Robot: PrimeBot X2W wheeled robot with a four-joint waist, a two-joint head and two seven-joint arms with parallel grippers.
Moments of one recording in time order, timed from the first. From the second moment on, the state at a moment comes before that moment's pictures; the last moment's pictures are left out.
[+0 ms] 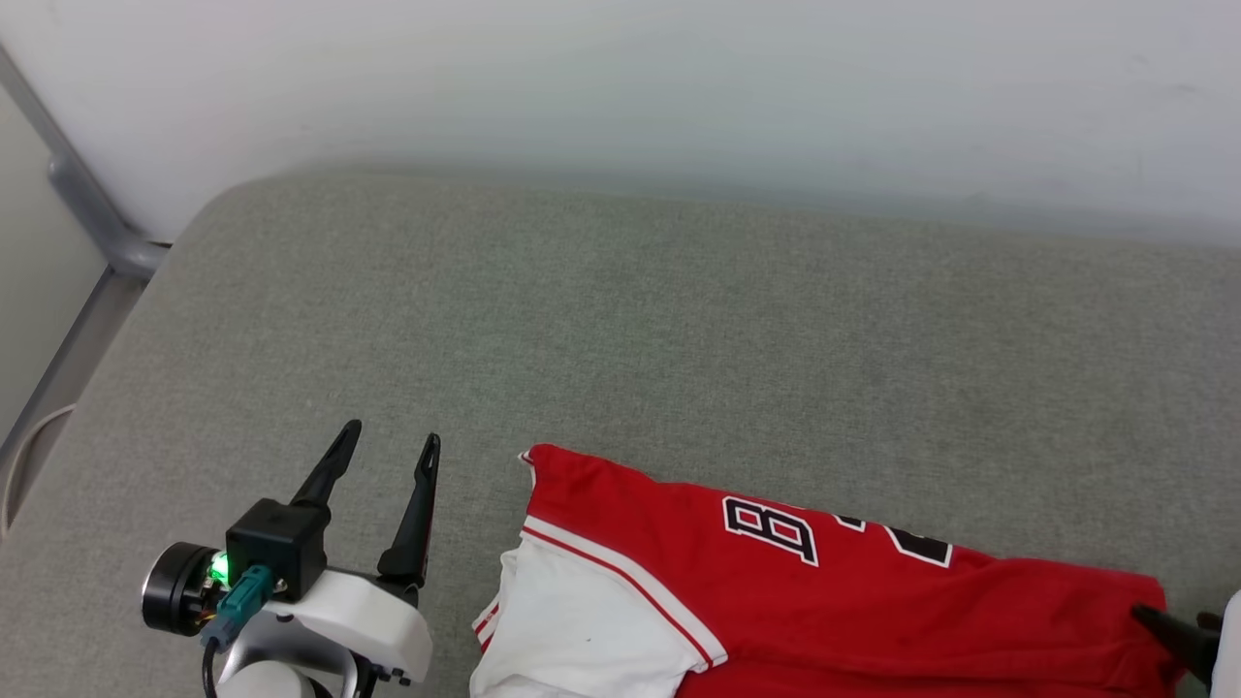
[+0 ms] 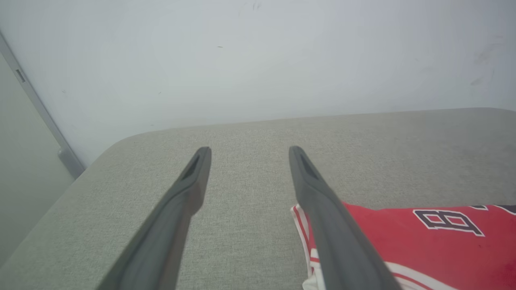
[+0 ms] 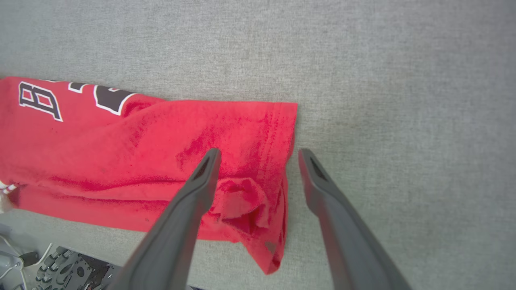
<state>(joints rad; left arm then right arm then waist) -0.23 0.62 -0.67 -0.01 -0.67 0.35 -0.26 0.00 -0.41 -0.20 0.09 0.61 0.13 0.86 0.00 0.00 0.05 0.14</state>
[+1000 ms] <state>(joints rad) -0.11 0.41 -0.36 0.10 -0.41 0.09 -0.26 -0.05 -0.26 -0.18 0.29 0.53 0.12 0.78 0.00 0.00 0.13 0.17</state>
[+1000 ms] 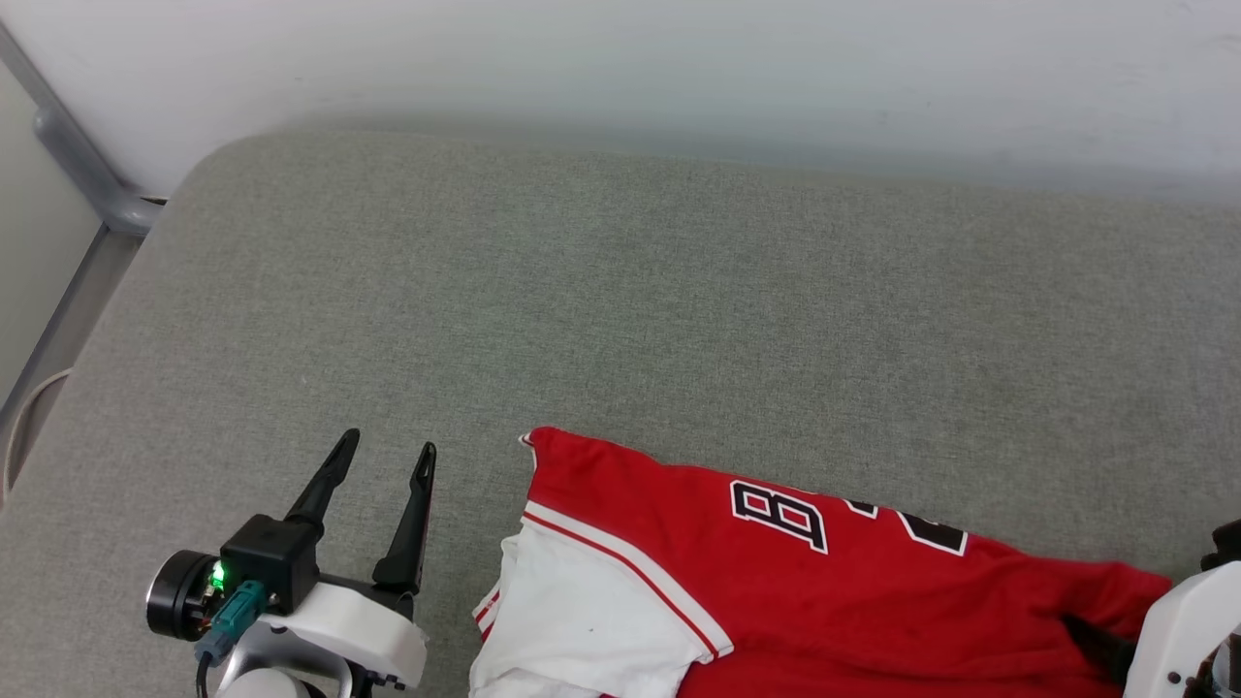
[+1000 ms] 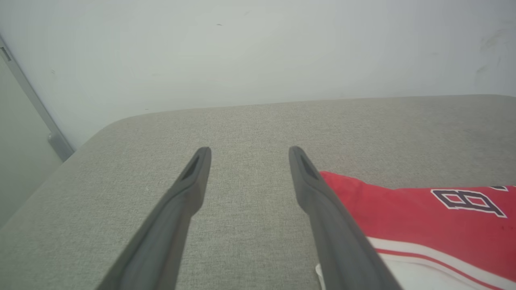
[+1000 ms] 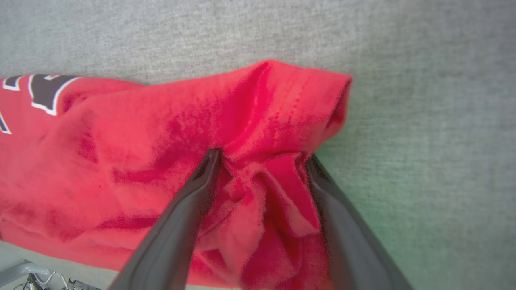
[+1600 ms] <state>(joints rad) -0.08 0.36 -0.29 0.14 -0.35 0.03 -0.26 -0.06 -0.32 -0.10 0.39 0.58 0.13 0.64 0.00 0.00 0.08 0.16</state>
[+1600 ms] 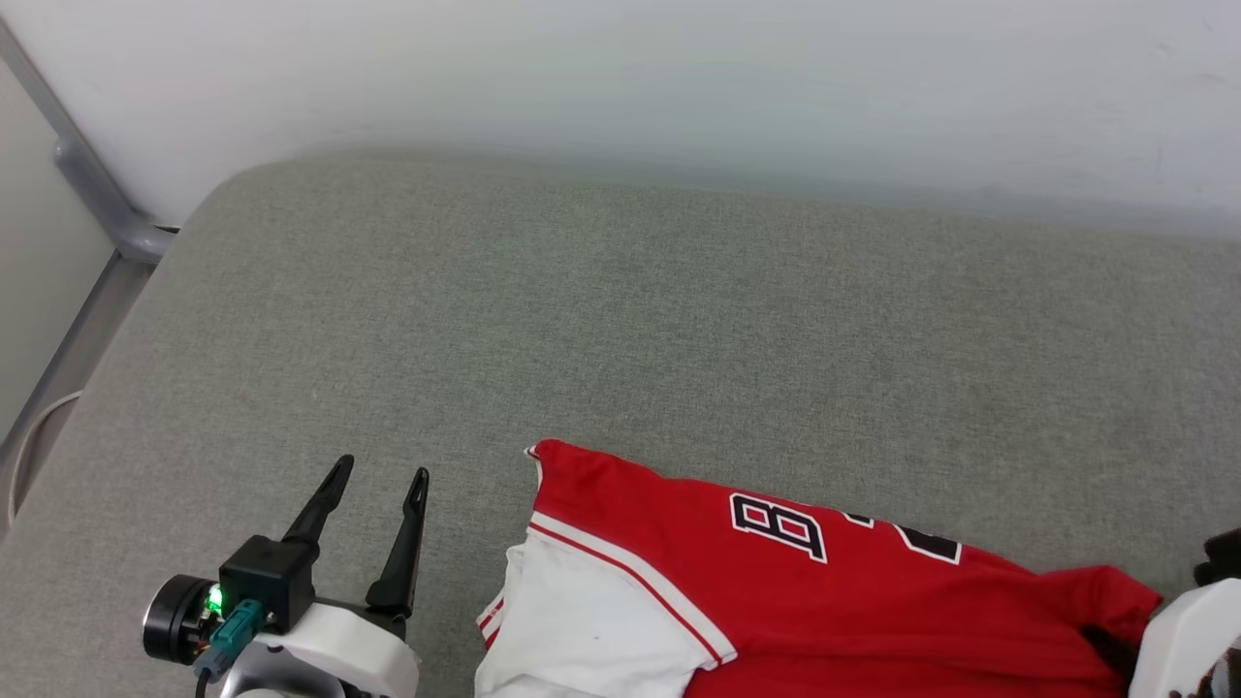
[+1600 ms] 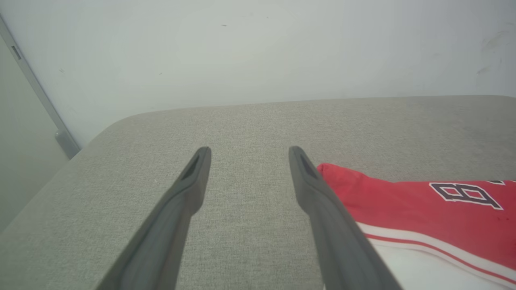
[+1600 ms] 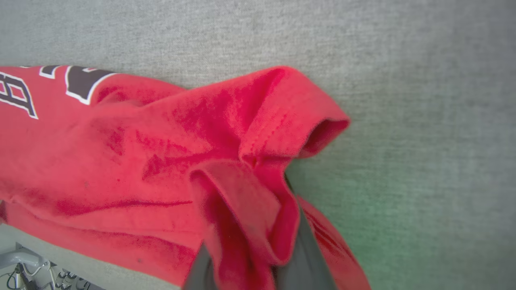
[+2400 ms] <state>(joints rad) -0.03 0.31 -0.27 0.17 -0.32 -0.01 -0.26 -0.04 -0.41 -0.24 0.38 0.48 0.13 0.62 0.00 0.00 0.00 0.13</state>
